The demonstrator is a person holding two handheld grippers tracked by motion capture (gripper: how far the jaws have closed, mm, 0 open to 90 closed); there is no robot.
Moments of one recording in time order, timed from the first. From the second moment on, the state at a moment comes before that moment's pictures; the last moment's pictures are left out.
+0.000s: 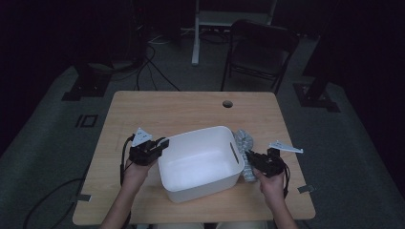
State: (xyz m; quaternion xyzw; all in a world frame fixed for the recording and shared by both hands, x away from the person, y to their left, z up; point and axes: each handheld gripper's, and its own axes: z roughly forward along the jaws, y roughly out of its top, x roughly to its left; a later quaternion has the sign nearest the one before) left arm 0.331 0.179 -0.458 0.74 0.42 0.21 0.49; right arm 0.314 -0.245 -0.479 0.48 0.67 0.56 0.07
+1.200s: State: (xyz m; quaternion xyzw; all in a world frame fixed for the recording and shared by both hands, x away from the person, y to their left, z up) left arm 0.335 0.181 -0.458 0.75 0.41 0.19 0.49; right arm 0.351 -0.240 -0.458 0.48 0.67 0.56 0.08
